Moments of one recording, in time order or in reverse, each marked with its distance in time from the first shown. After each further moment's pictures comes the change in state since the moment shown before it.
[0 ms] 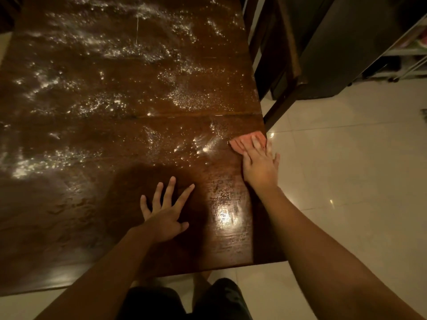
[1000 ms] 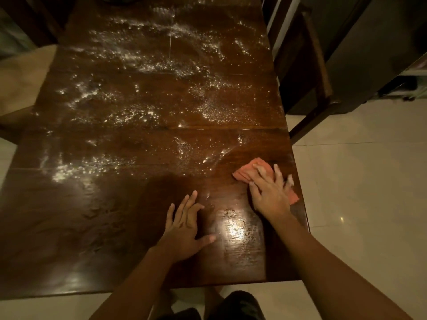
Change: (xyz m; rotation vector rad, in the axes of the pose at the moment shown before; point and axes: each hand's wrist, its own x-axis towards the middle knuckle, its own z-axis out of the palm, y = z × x) left_hand -0.013 -0.036 0.016 -0.118 0.222 0.161; right_hand -0.037 -0.036 0.021 -0.176 -0.080 -0.115
